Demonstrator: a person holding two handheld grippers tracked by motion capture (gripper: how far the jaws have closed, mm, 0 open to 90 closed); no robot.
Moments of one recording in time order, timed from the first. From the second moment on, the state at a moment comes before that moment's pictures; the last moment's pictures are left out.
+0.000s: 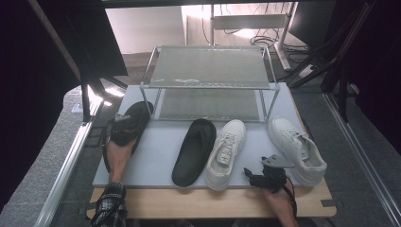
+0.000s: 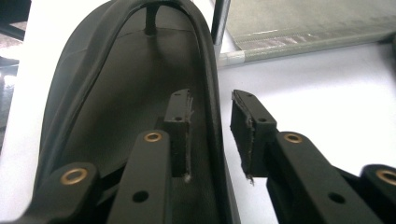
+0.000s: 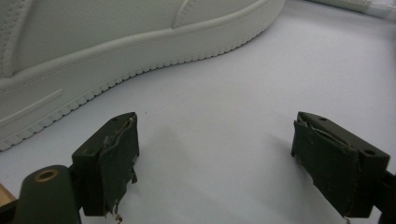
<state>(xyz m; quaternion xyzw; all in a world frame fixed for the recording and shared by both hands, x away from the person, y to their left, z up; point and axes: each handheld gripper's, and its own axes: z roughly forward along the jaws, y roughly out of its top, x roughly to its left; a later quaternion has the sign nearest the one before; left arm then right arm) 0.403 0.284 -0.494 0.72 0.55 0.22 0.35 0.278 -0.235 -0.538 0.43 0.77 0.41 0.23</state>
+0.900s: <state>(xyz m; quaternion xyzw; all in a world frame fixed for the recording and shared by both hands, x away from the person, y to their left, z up) 0.388 0.297 -0.481 0.73 0.54 0.23 0.34 0.278 -0.235 -0.538 0.43 0.77 0.41 0.23</state>
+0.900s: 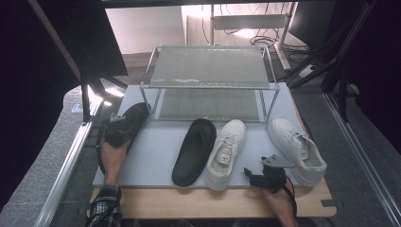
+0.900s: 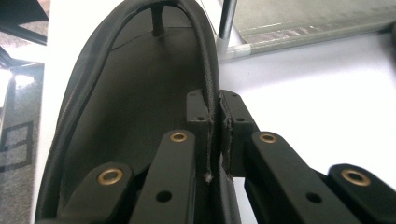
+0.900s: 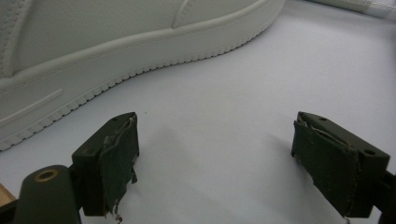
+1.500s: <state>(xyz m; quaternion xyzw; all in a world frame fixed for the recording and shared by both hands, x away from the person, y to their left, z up) 0.333 0.307 -0.467 0.75 0.51 0.23 0.35 0.278 -0.235 -0.538 0.43 0.77 0.41 0.23</state>
